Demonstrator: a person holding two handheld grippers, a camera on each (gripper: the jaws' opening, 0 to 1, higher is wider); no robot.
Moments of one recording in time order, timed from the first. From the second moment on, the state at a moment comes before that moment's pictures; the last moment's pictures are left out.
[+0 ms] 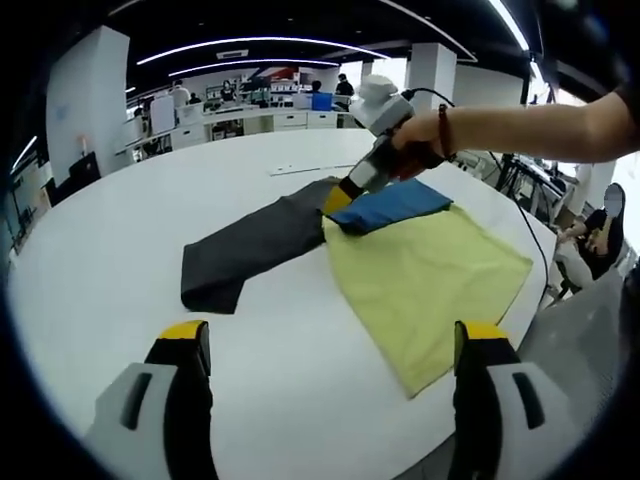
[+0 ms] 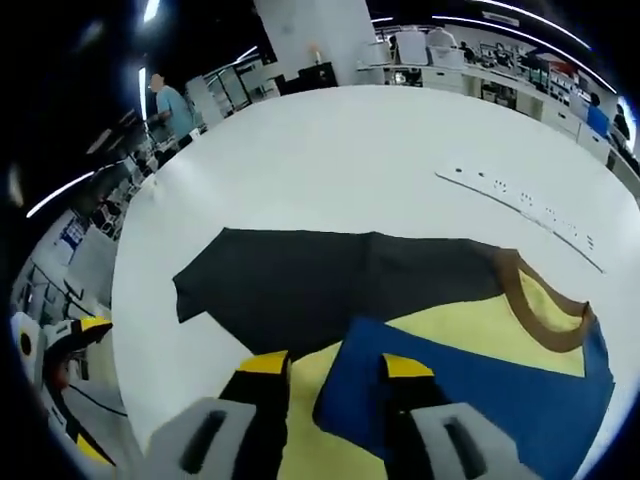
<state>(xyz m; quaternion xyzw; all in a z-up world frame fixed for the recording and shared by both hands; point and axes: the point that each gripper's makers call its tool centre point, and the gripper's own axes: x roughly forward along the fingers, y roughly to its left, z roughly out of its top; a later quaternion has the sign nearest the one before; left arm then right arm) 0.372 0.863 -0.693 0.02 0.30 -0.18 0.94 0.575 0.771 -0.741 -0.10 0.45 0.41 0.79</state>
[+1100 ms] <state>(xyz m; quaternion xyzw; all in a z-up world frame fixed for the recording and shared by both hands) 0.379 0.861 -0.683 0.03 0.29 -0.17 0.94 0.591 0.616 -0.719 -0.10 0.41 0.35 0.84</state>
